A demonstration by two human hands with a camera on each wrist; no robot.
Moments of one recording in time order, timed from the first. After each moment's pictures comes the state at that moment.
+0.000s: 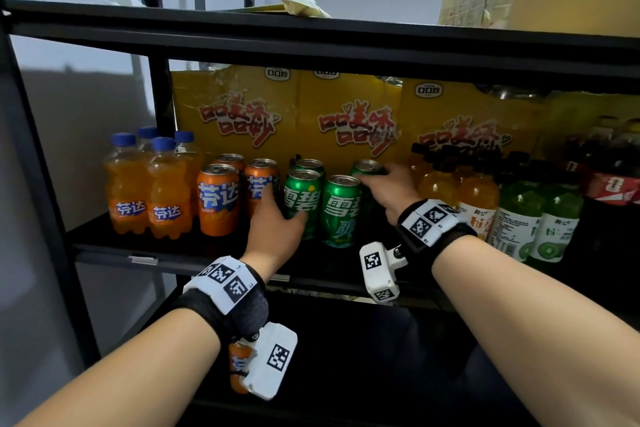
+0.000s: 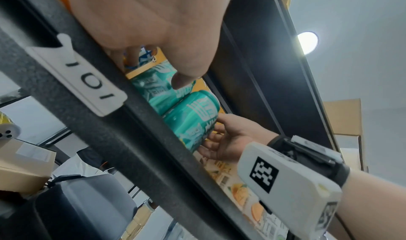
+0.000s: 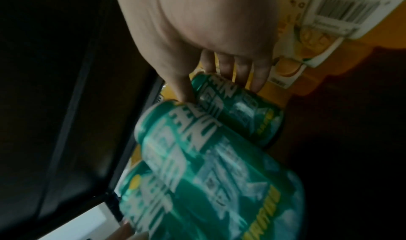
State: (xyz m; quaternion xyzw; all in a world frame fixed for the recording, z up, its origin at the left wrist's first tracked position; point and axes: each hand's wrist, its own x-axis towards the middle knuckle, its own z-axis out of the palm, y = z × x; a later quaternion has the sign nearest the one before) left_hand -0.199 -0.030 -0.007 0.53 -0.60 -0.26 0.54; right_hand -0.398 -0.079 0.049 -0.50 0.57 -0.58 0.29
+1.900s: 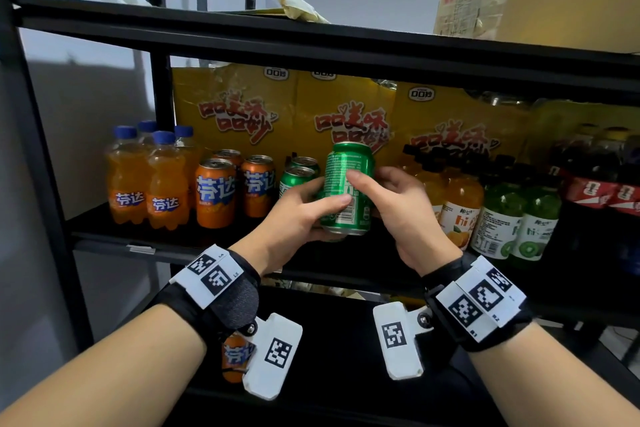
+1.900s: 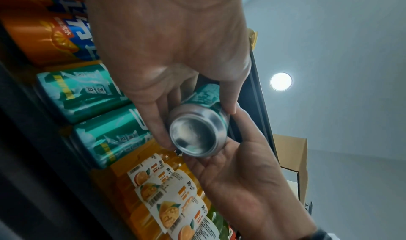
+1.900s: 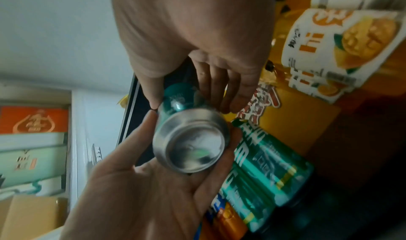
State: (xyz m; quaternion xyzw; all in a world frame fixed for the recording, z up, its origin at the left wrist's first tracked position) left_hand -0.223 0.026 0.033 0.24 -0.61 -0.57 0.49; right_hand -0.392 0.037 0.051 -0.56 0.38 -0.64 0.37
